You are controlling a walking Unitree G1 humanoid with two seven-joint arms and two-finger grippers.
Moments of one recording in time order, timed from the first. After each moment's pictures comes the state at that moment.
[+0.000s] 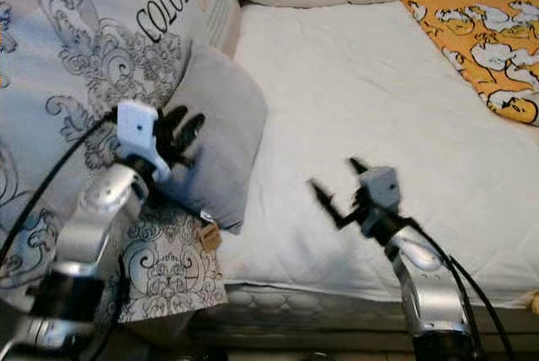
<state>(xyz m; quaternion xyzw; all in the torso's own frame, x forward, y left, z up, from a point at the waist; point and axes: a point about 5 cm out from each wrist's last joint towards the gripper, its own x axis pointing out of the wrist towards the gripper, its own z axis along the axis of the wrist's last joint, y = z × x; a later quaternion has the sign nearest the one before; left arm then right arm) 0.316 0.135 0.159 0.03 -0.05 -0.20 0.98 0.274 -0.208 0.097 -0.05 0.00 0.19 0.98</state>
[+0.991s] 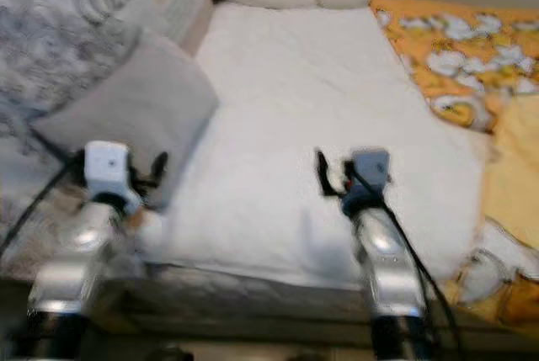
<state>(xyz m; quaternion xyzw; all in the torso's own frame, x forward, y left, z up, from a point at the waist) 0.296 0.166 0.108 0.05 0.05 -0.05 1.00 0.291 -0.188 0.095 0.00 0.04 0.02 1.00</state>
